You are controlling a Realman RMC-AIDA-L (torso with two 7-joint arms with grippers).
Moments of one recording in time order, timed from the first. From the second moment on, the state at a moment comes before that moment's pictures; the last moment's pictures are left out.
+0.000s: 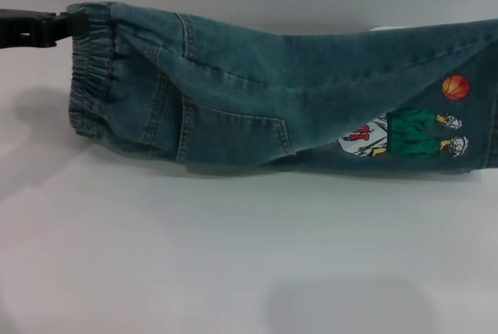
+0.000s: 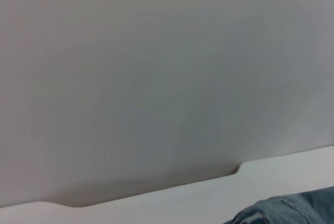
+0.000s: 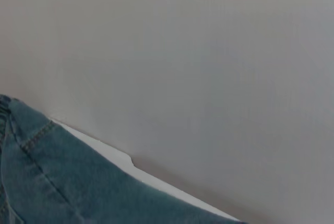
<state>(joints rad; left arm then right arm) -0.41 -2.06 0.80 1.35 2.06 1.41 -2.26 0.41 2.04 -0.49 -1.25 -2.01 -1.62 1.71</state>
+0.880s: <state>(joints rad) -0.40 -2.06 0.82 1.34 2.06 1.34 -2.26 0.39 1.98 -0.50 -1.11 -2.01 -1.57 1.67</state>
